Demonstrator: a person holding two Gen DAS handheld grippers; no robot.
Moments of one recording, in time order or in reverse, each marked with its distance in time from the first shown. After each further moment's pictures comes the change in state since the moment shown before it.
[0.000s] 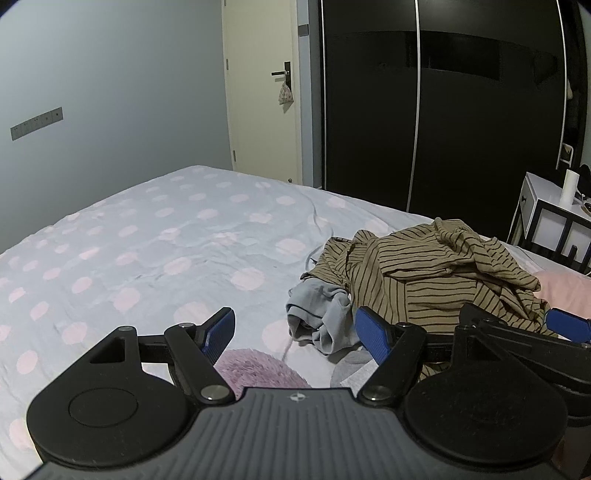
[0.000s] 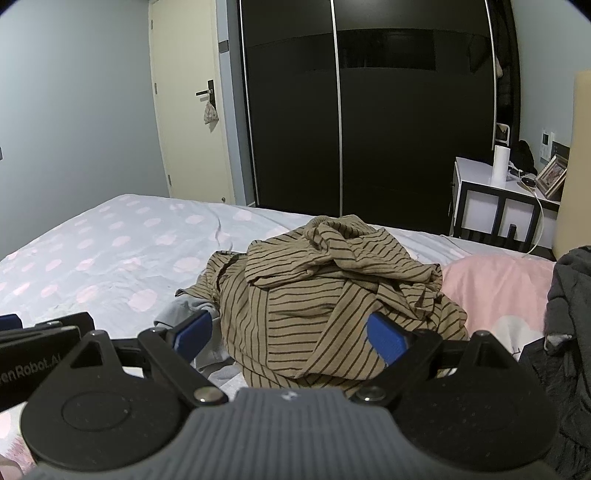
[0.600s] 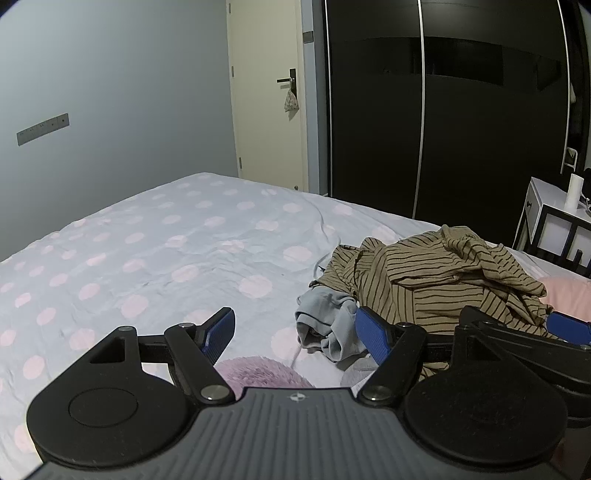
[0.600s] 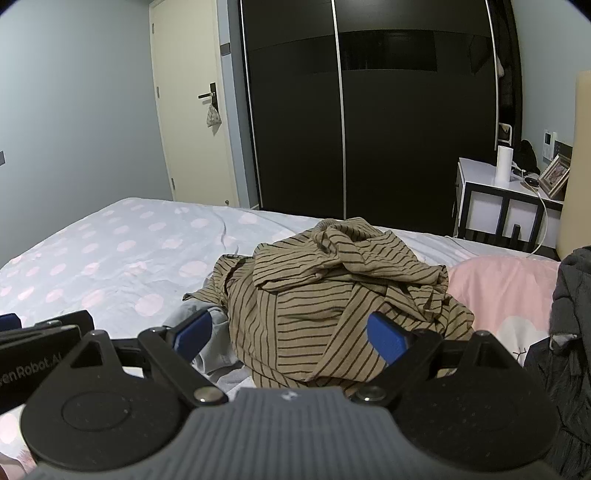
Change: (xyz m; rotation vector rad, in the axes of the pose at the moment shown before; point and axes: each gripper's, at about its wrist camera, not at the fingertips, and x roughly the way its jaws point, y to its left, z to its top) left arm -0.005 0.003 0.002 0.004 -0.026 0.020; right arm 0.000 0.006 0.002 0.011 -0.003 0.010
